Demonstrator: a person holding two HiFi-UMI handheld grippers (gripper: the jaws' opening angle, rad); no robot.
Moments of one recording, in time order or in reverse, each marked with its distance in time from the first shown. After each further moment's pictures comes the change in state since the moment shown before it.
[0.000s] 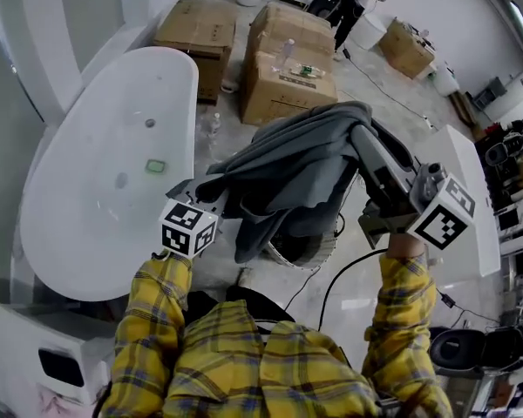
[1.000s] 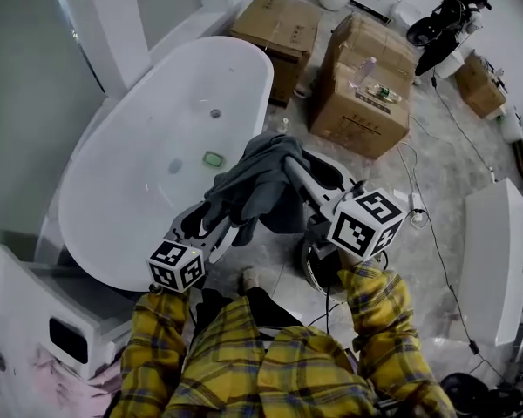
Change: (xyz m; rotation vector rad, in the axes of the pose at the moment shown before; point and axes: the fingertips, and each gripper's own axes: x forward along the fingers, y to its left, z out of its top) left arm -0.103 0.092 -0.058 -0.227 -0.005 0.323; right arm 0.171 -0.021 -0.186 0.109 0.244 0.098
